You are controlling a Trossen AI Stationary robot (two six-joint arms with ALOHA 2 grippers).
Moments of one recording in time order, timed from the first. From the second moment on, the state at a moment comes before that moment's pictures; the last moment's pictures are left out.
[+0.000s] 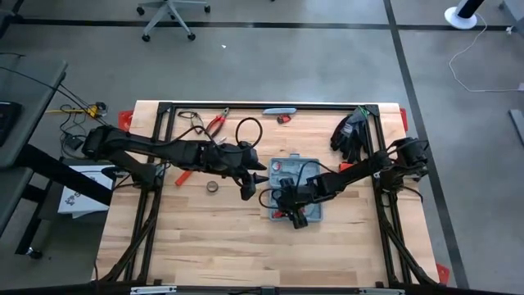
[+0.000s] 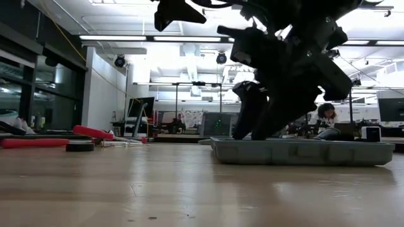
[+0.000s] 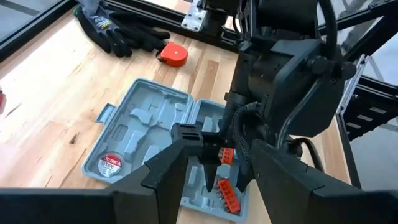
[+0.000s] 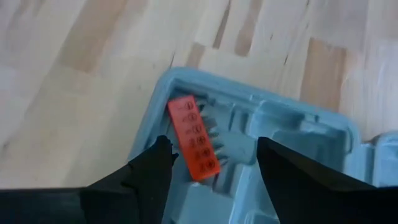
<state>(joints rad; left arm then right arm) -0.12 1.46 1.22 -0.32 -0.16 -0.36 0.24 1.79 0.95 -0.11 -0.01 -0.10</state>
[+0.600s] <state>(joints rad) -0.12 1.46 1.22 -0.32 -0.16 -0.36 0.24 1.87 0.96 -0.09 -0.05 -0.10</state>
